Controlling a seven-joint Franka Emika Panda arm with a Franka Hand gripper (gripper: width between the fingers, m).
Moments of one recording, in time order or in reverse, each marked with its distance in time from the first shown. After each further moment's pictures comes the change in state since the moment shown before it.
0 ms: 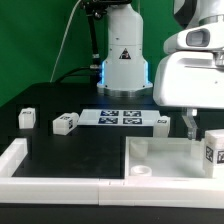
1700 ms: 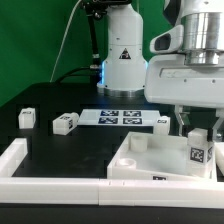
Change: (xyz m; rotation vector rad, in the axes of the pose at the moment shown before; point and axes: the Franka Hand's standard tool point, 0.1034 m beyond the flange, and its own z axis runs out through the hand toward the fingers) arm -0.010 0.026 -0.001 -0.033 -0.007 1.092
